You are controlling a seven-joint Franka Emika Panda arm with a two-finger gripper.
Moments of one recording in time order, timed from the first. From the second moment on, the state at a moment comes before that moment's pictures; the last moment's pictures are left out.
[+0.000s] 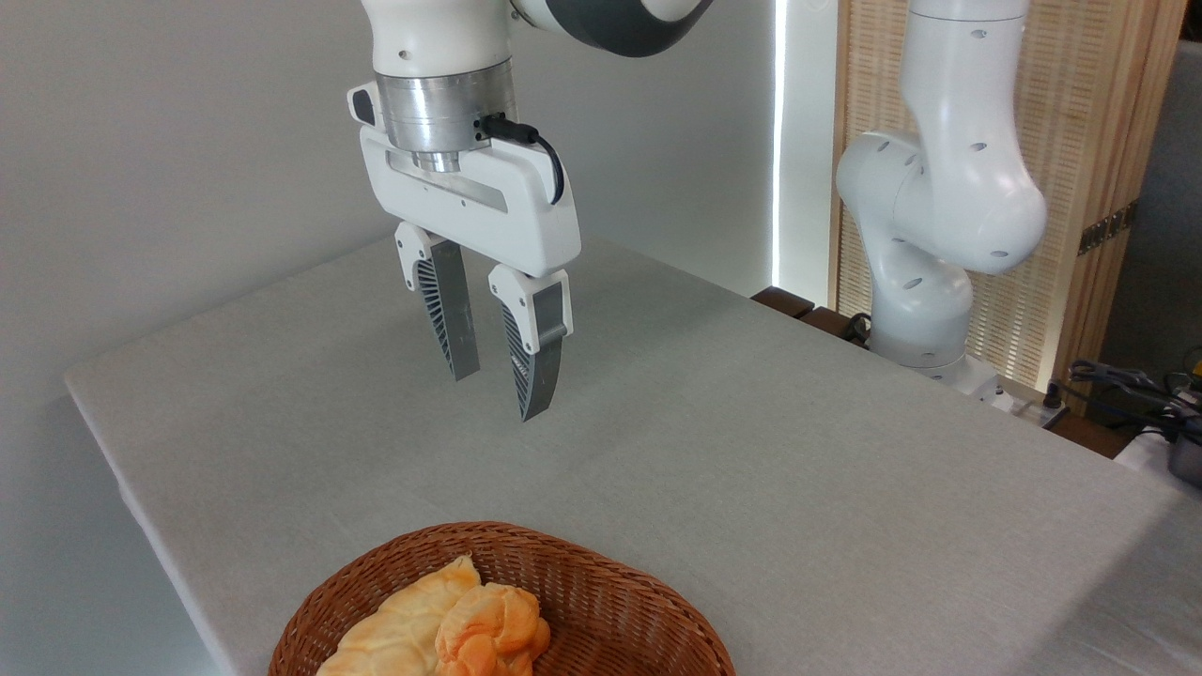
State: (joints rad) arm -0.23 -0.09 0.18 -1.84 0.02 1.82 0.65
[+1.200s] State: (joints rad) arm -0.22 -0.09 0.18 -1.83 0.02 1.83 0.64
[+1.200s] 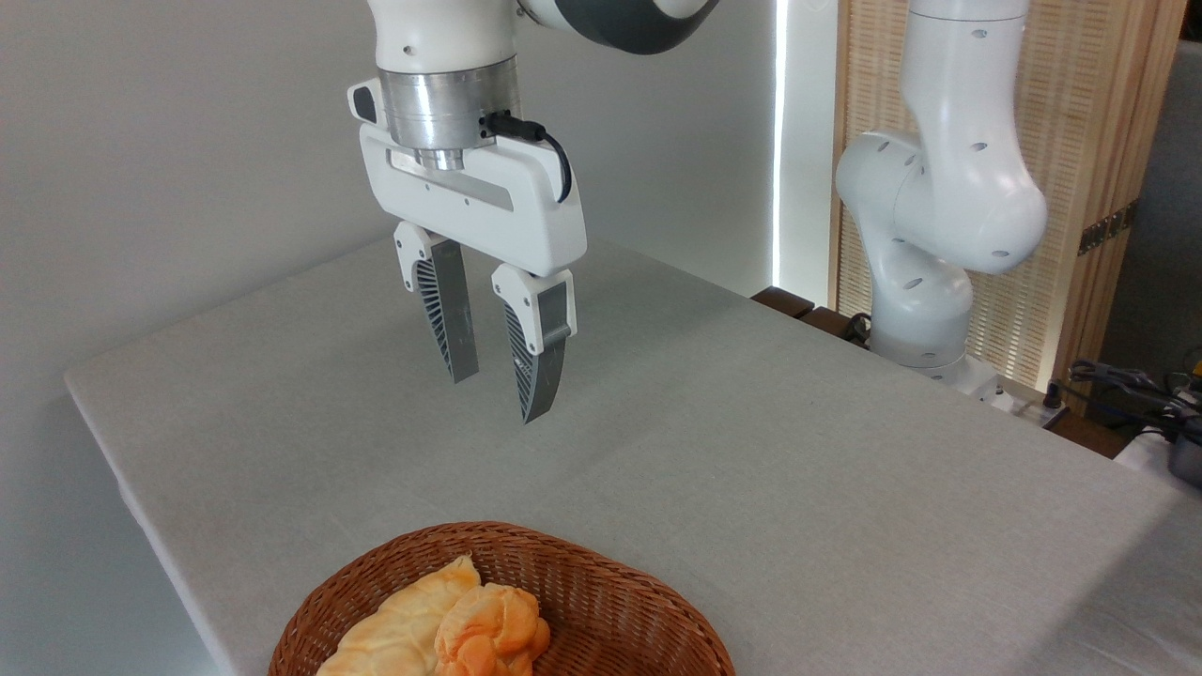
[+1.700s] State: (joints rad) arm -0.22 -0.09 0.23 -1.83 0.02 1.88 0.62
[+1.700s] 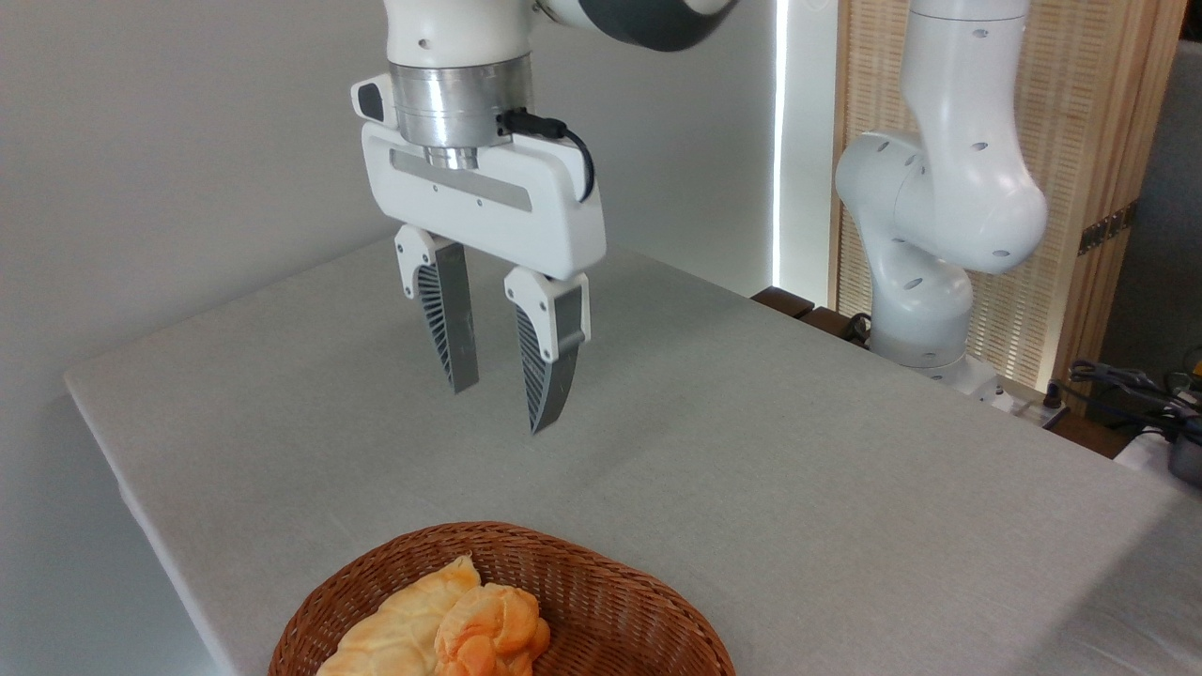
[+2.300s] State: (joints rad) arm -0.20 -0.01 0.33 -1.93 0.02 2.16 0.63
